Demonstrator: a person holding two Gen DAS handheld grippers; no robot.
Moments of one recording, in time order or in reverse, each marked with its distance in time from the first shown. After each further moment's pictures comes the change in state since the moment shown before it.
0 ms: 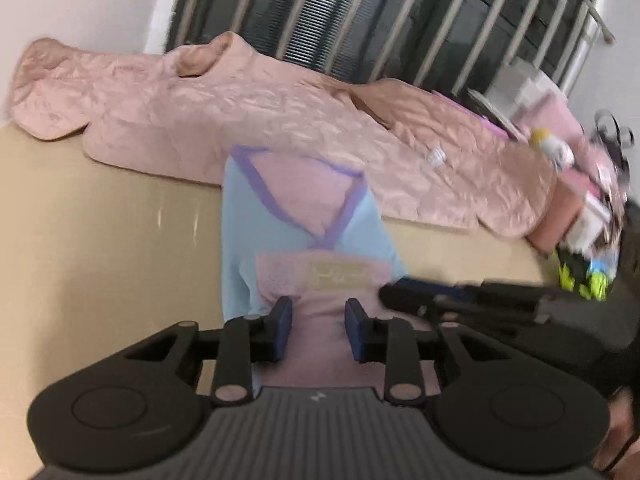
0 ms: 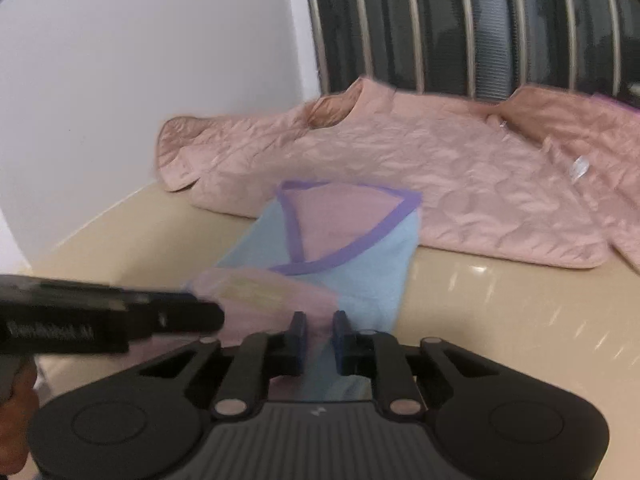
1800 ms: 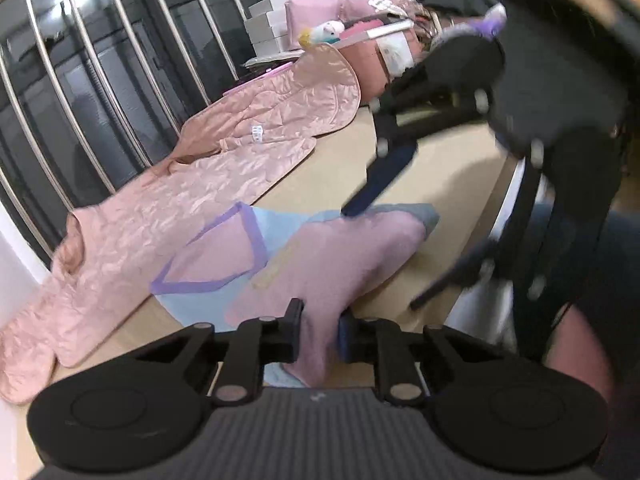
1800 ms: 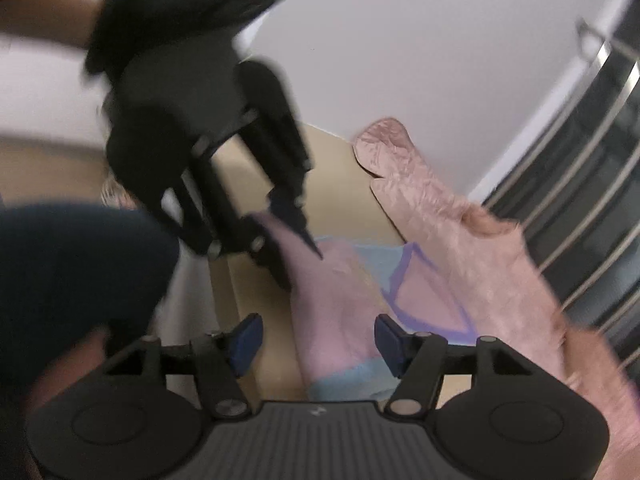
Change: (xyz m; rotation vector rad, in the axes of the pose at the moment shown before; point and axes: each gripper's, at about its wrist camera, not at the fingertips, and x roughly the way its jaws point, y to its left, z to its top) left arm -0.067 -0.055 -0.059 0.893 -0.016 -0.138; right arm -0.098 0.075 -0.084 -0.950 -0.093 0.119
